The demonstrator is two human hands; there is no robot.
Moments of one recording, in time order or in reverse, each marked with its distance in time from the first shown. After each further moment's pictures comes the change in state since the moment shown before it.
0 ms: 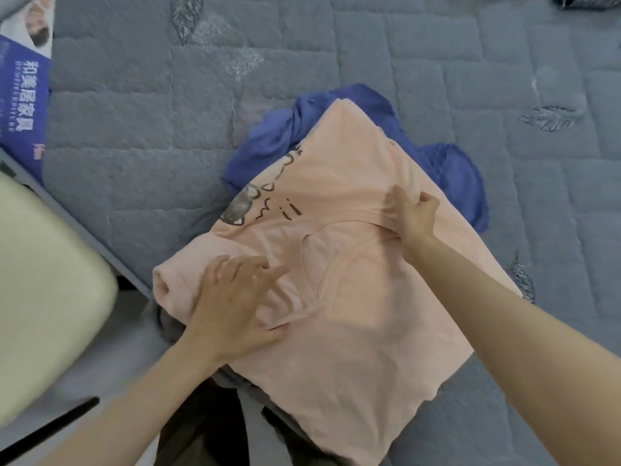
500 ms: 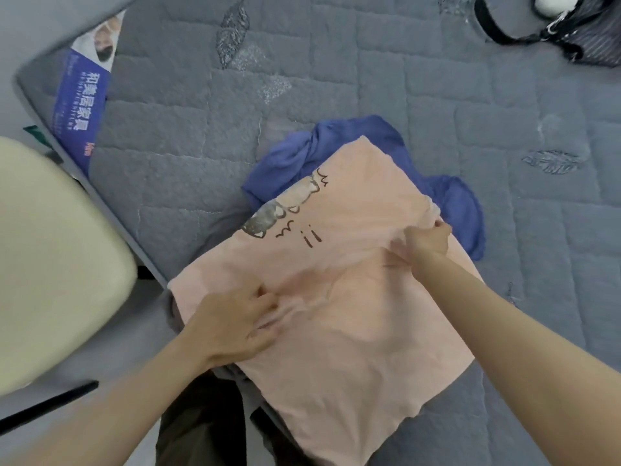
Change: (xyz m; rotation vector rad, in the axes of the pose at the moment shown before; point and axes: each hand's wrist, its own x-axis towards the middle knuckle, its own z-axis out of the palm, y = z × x) left_hand -0.016 0.008 -0.027 -0.125 -0.260 -0.070; right_hand -0.004 -0.016 -0.015 -0.210 0.090 0.014
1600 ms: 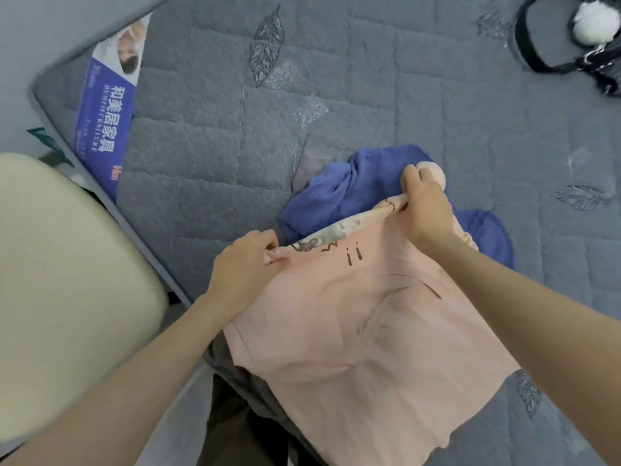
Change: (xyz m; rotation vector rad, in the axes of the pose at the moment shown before) left_hand 0.079 -0.082 -0.067 -0.392 0.238 -0.373; right_hand -0.022 -0.114 0.064 -0.902 -0.131 -0.947
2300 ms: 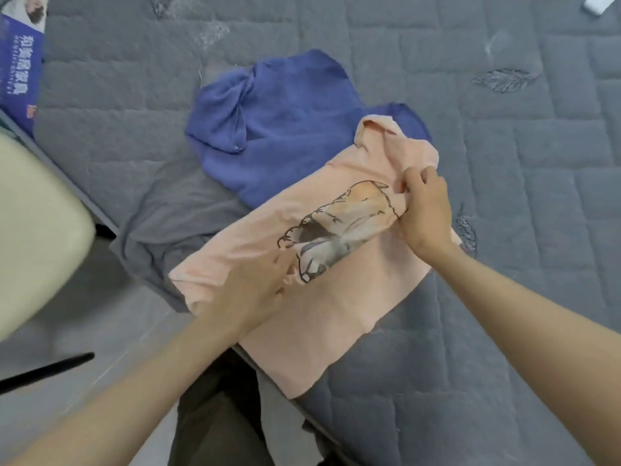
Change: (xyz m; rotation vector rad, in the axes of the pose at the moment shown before) left_hand -0.175 0.113 0.146 0.306 -0.165 0.367; right_hand -0.199 0.179 0.031 0.177 0.232 0.063
